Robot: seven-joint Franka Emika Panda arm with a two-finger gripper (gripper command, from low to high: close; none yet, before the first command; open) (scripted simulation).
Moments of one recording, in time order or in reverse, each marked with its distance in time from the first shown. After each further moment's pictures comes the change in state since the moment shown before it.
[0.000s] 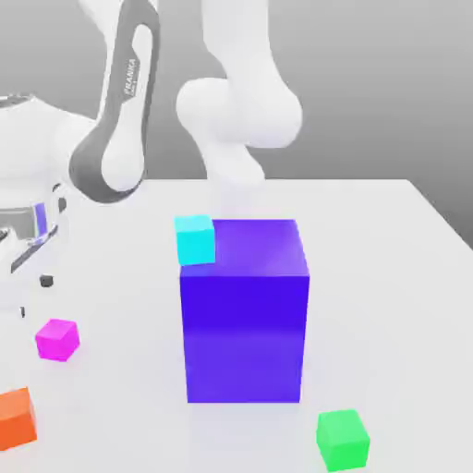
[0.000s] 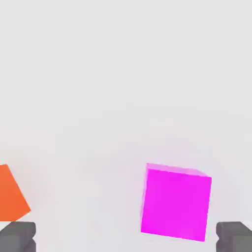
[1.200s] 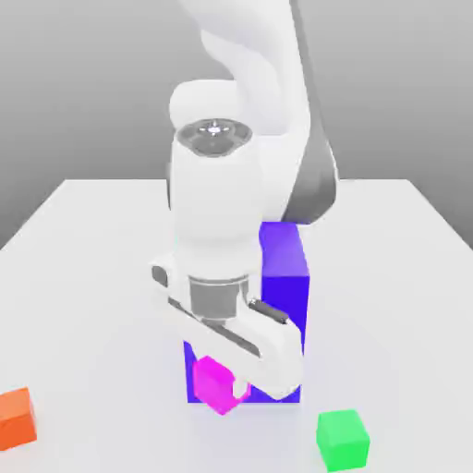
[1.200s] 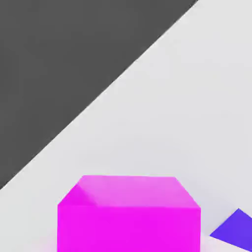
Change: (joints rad) arm 0.455 -0.004 0.483 0.236 -0.118 -0.229 -0.192
